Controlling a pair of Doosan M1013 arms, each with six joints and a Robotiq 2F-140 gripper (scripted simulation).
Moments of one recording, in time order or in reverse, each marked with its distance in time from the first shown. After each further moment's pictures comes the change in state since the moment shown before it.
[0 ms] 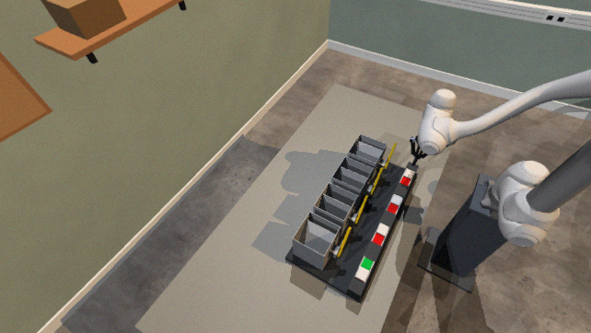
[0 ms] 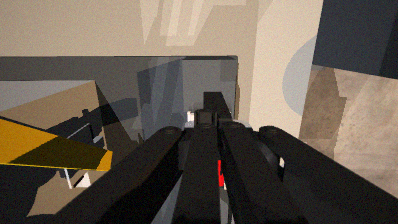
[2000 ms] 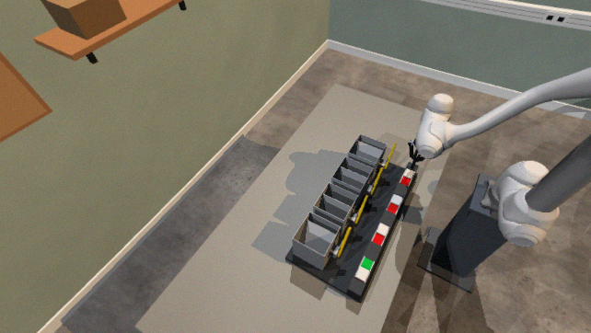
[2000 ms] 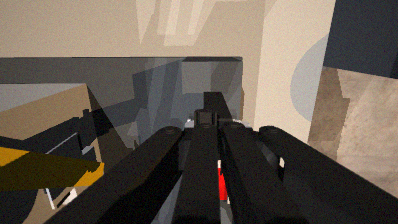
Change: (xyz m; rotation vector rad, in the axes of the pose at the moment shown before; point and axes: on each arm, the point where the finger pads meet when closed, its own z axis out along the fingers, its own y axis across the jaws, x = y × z) left arm 0.000 0.000 0.000 0.000 0.000 0.000; right arm 0.000 -0.002 0.023 0.000 0.000 0.000
